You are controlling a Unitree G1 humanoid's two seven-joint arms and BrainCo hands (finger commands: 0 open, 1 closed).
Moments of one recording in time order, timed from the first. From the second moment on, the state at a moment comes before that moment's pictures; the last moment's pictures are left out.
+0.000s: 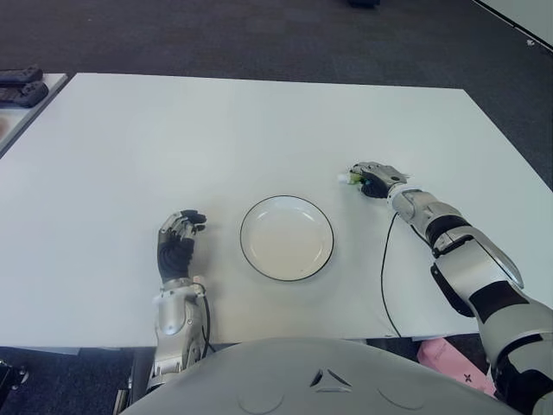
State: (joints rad) left arm 0.45 -0.09 0.02 0.06 -0.12 -0.37 0.14; right arm -0.75 -0.47 0.63 1.35 -0.75 -0.41 -0.18
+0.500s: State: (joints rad) left arm 0.45 -0.09 0.02 0.04 -0.12 -0.35 0.14; right arm -0.75 -0.47 0.56 1.34 -0.70 -0.41 -0.15
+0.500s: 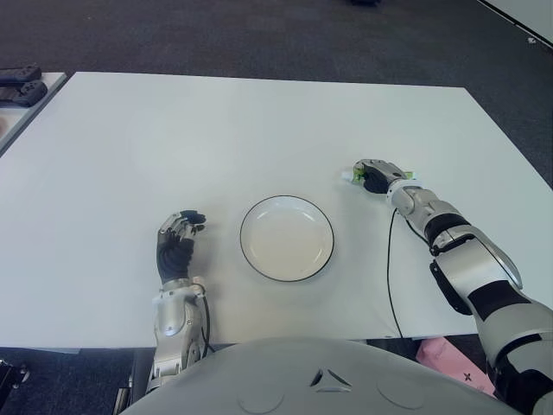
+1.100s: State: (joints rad) left arm 0.45 -0.09 0.02 0.04 -0.12 -0.36 0.14; right arm -0.73 -0.45 0.47 1.33 -0.62 -0.41 -0.15
